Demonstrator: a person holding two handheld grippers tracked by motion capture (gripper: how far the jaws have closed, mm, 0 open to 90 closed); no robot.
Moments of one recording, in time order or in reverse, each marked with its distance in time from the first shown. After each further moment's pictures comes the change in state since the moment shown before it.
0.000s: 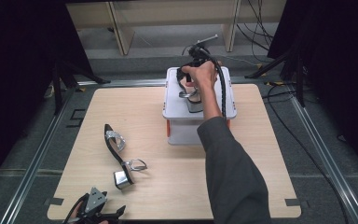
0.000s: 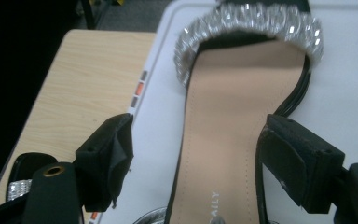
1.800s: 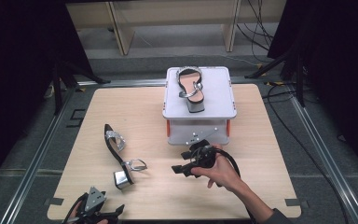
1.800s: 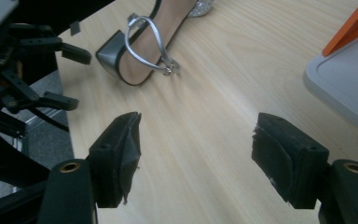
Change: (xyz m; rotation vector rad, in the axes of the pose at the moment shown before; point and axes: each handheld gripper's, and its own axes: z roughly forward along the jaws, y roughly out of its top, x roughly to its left) left arm 0.002 -0.001 0.000 0.005 0.024 -0.017; right arm -0.008 -0.255 0.019 0.007 0.474 -0.591
